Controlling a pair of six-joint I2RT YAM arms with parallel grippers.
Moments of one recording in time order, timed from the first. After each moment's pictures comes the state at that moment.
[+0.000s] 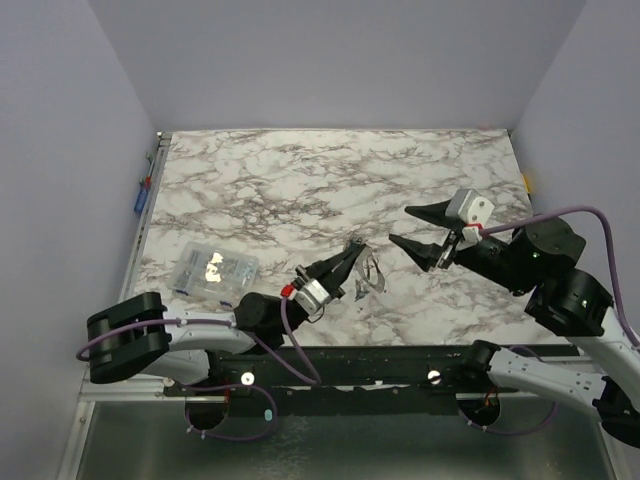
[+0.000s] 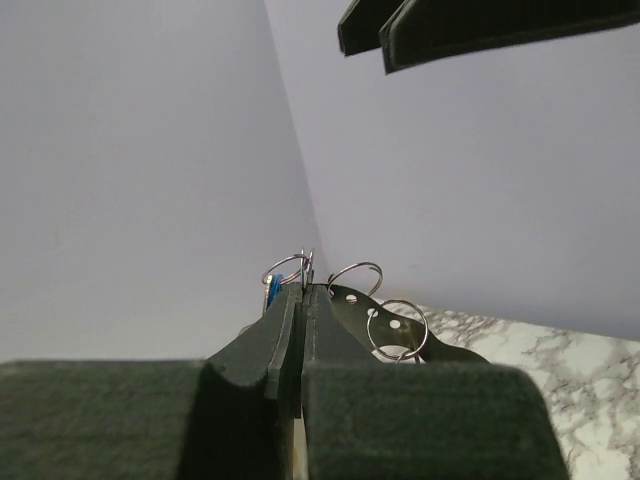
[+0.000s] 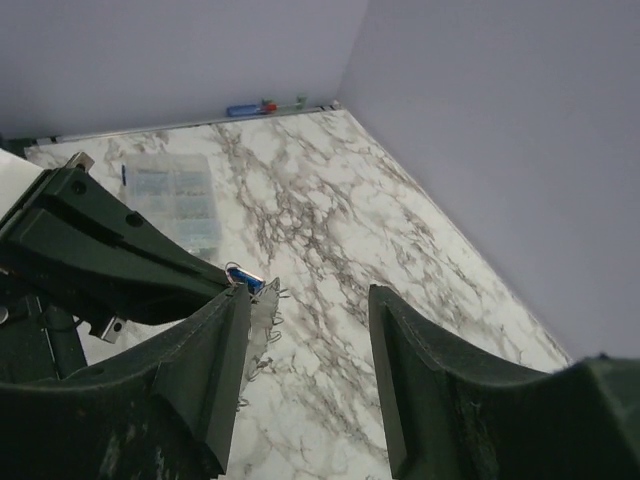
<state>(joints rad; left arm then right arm) -1.25 1.31 0.44 1.49 -0.25 0.44 0.92 0.77 1.21 -0.44 -0.06 -0.29</state>
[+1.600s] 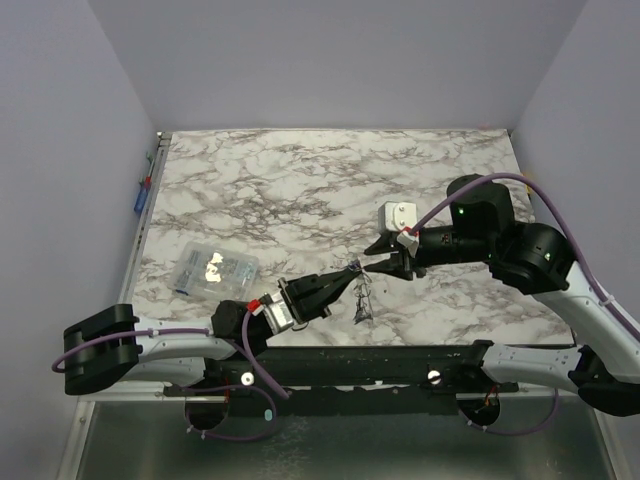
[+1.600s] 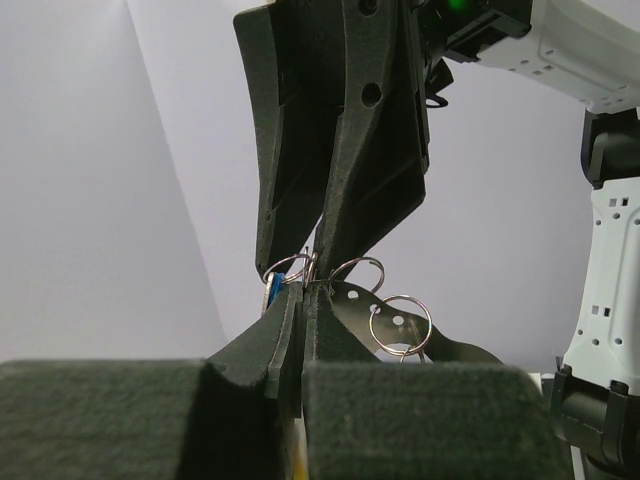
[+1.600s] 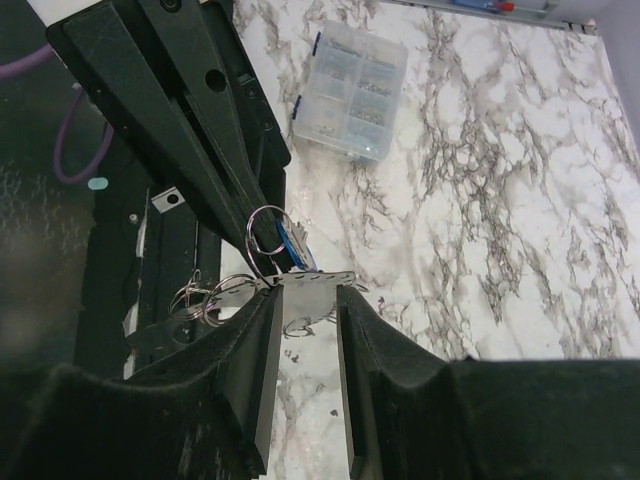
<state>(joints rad) -1.25 1.11 0.34 1.50 0.03 0.29 0.91 1.08 1.50 -0.87 -0.49 -0.47</state>
